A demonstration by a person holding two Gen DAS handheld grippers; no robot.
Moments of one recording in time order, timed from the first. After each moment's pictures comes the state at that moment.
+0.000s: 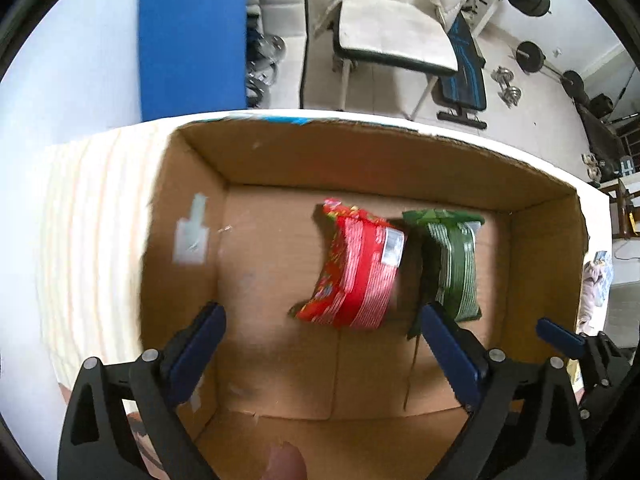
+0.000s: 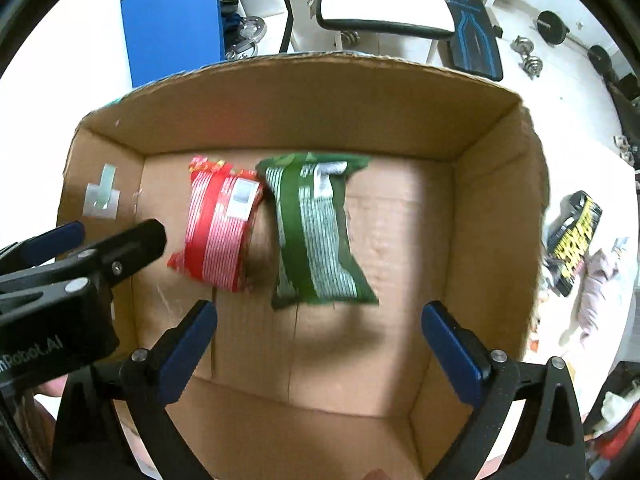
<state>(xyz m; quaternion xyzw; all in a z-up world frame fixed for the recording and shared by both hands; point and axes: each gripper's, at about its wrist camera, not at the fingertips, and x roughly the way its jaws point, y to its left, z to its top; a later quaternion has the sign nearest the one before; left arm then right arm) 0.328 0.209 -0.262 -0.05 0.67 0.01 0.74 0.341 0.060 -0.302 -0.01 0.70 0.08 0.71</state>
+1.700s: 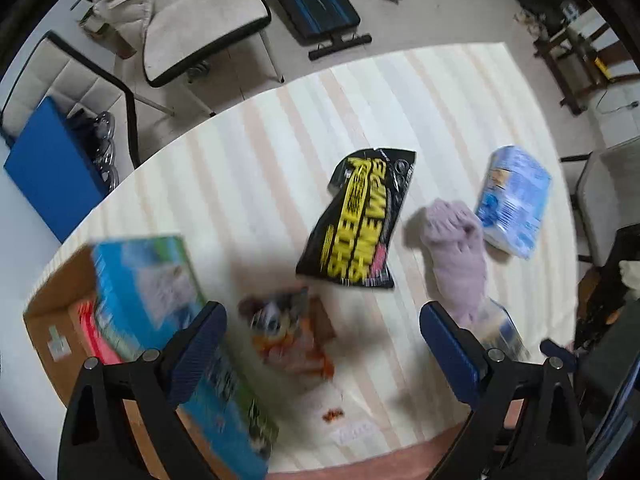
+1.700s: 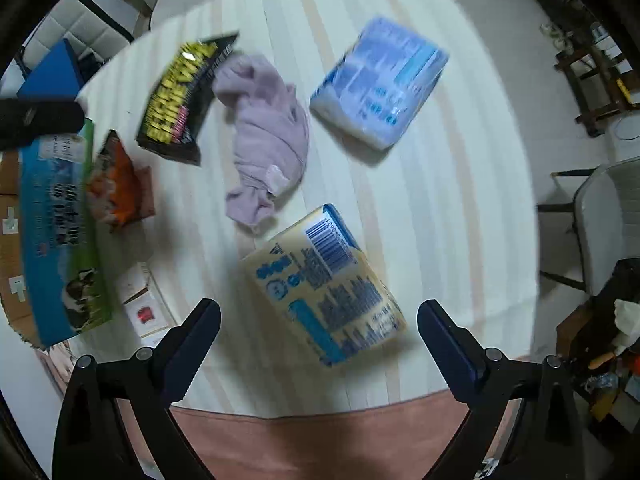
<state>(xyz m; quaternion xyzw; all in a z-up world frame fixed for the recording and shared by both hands) 0.389 -0.174 -0.308 0.14 0.72 -0.12 0.67 0.245 -0.319 -0.341 0.09 0.74 -0.03 0.67</state>
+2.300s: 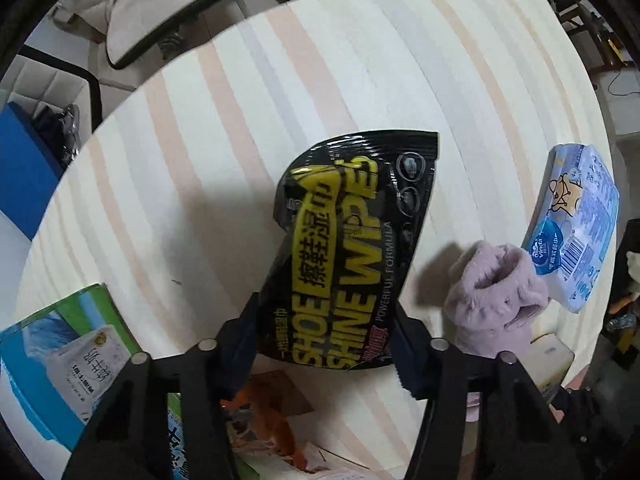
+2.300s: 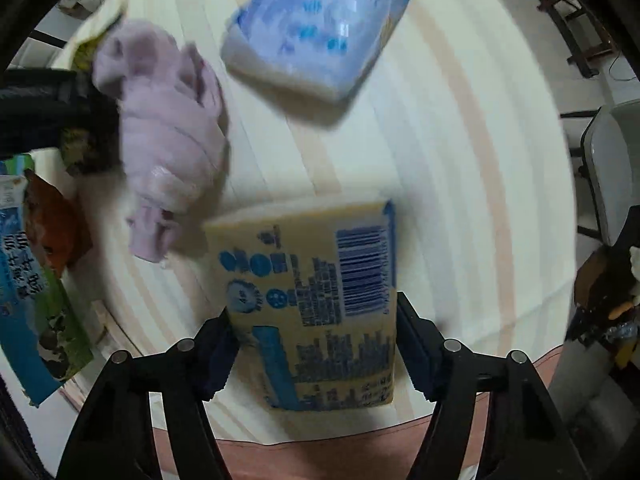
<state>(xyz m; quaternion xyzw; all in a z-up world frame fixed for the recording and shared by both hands) 0.408 -0.199 -0.395 0.15 0.75 -0.11 0.63 0.228 -0.340 -0.397 0.14 0.77 -0.09 0.61</state>
